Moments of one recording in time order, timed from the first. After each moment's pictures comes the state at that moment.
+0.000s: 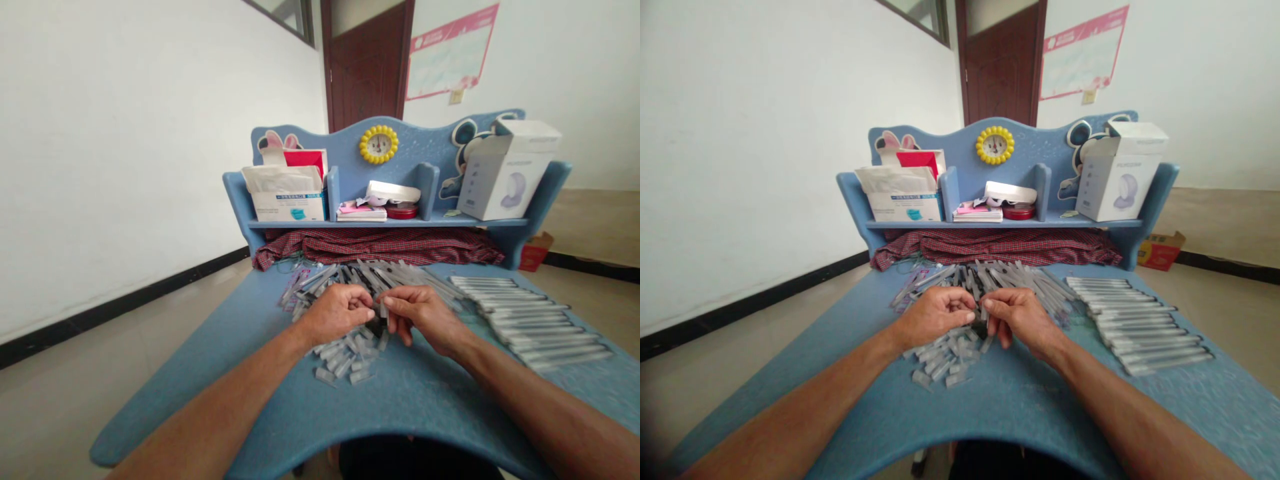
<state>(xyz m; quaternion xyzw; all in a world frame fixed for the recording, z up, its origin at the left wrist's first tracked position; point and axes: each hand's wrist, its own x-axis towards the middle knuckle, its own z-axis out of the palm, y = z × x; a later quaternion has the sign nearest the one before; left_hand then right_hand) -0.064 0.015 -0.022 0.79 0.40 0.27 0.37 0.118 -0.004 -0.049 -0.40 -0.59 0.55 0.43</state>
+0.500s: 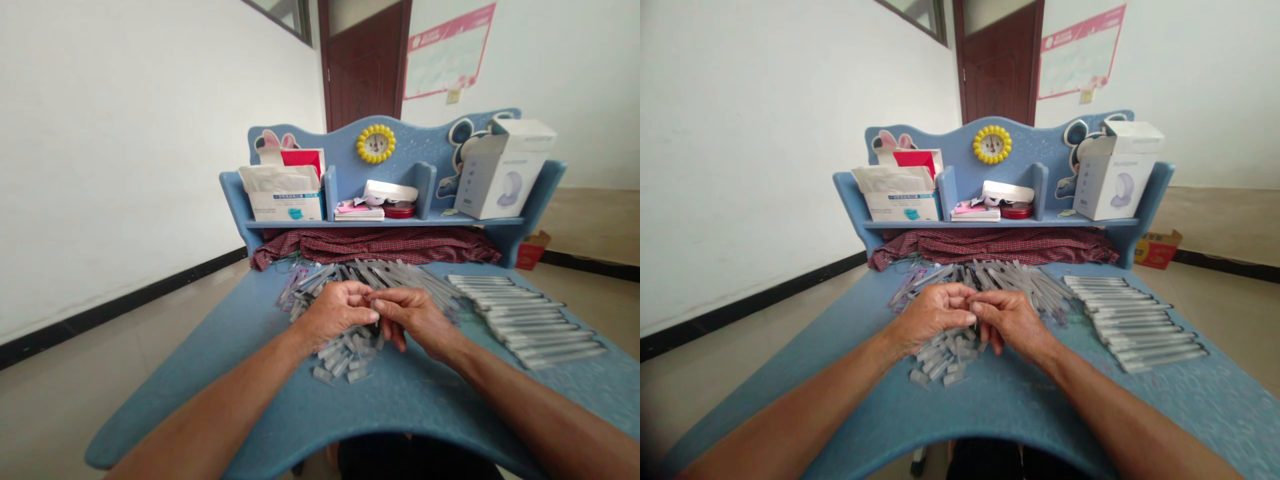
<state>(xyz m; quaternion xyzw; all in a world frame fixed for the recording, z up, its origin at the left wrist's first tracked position) -0.059 0.011 -0.025 0.62 0.34 0.32 0.63 0.108 -0.011 -0.047 -0.37 -0.61 0.54 0.45</state>
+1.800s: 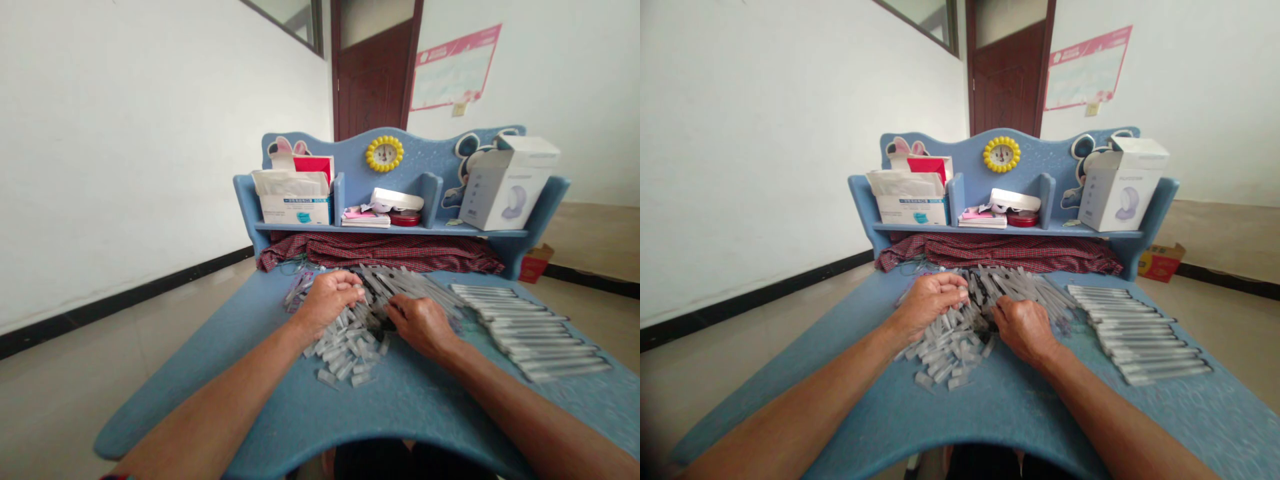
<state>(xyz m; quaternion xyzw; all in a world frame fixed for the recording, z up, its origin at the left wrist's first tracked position) -0.064 0.019 -0.013 0.62 0.45 0.44 0.47 0.116 0.005 -0.066 -0.60 -0.76 -0.08 0.23</state>
